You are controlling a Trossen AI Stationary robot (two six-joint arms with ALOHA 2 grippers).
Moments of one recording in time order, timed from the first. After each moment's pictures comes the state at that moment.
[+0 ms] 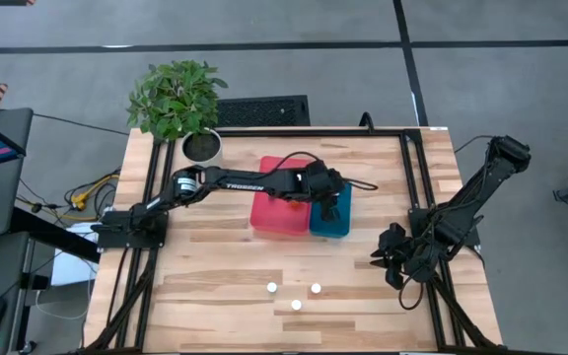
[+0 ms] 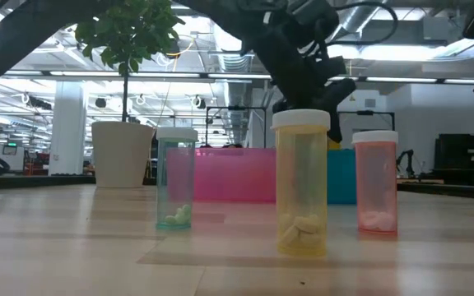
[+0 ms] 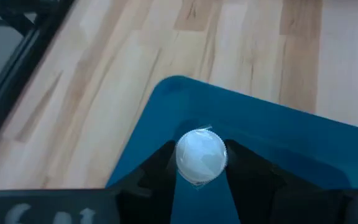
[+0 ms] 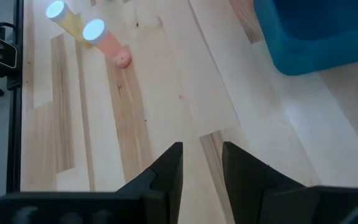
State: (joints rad) left arm 0.08 2.31 1.98 -0.49 -0.25 -0.03; right arm 0.83 0.97 0.54 -0.54 0.47 1.07
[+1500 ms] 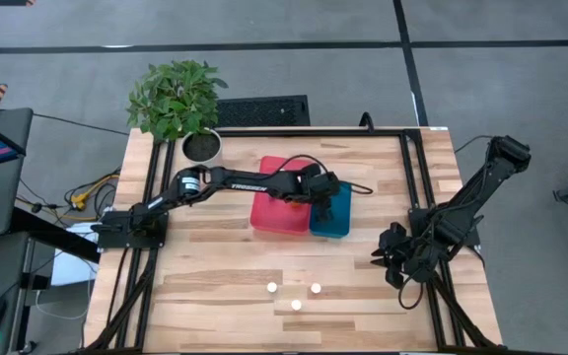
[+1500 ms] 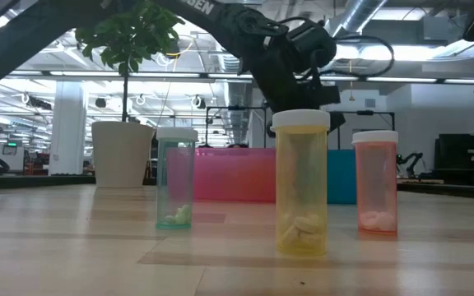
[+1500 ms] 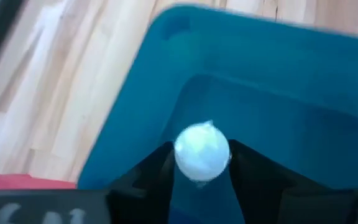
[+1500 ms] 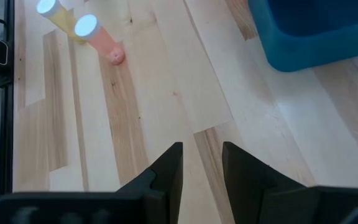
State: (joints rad) left arm 0.10 2.35 1.93 -0.51 -0.24 -0.01; right arm 0.83 0.97 0.54 -0.56 0.47 1.07
